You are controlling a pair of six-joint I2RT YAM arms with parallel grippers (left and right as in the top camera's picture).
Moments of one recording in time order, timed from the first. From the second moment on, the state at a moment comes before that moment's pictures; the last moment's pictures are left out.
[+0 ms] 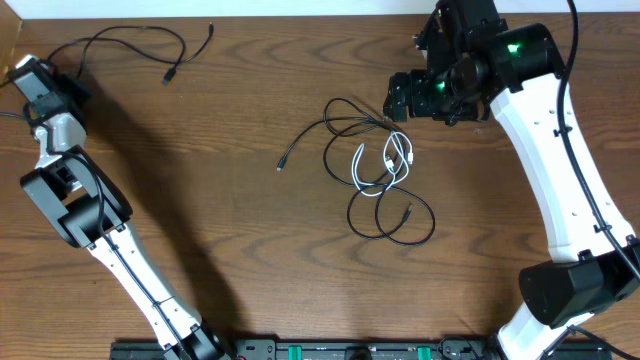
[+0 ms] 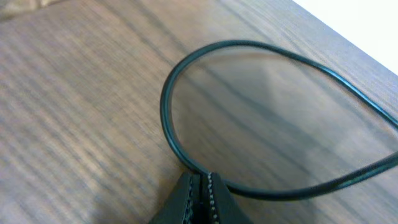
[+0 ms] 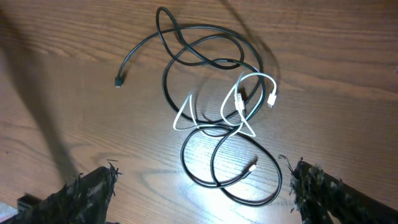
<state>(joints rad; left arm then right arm) 0.60 2.69 2.11 -0.02 0.07 -0.25 0.32 1.84 2.01 -1.35 -0.23 0.28</state>
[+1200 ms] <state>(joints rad) 0.36 2.14 2.15 -1.38 0.68 -0.24 0.16 1.84 2.01 -1.38 -0.12 0.27</state>
